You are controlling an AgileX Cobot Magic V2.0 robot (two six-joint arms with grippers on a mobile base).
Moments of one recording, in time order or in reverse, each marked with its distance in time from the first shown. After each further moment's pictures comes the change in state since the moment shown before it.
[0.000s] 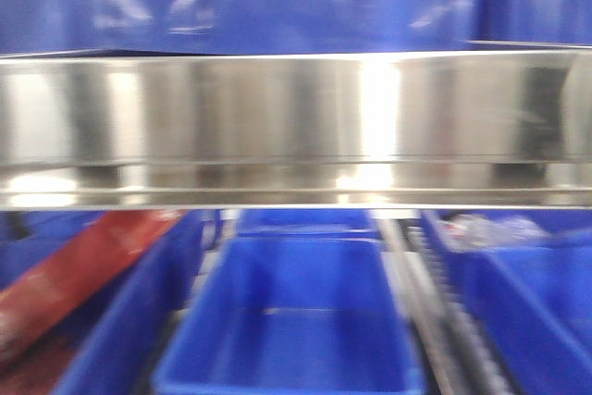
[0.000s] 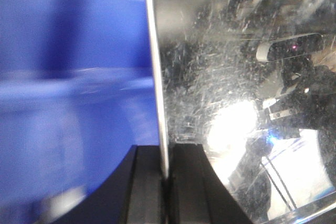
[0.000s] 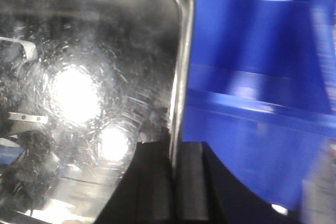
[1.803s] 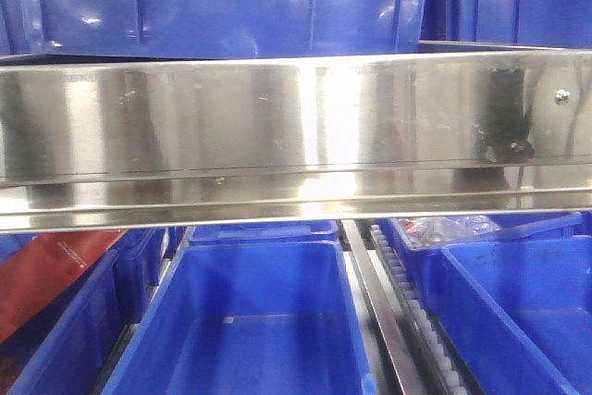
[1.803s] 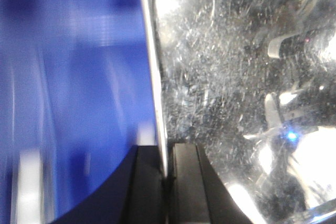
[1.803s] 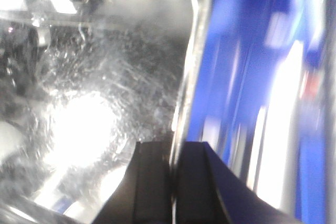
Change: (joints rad) left arm 0.000 0.000 0.000 -0.010 0.099 -0.003; right arm 0.000 0.000 0.000 0.008 0.090 0.008
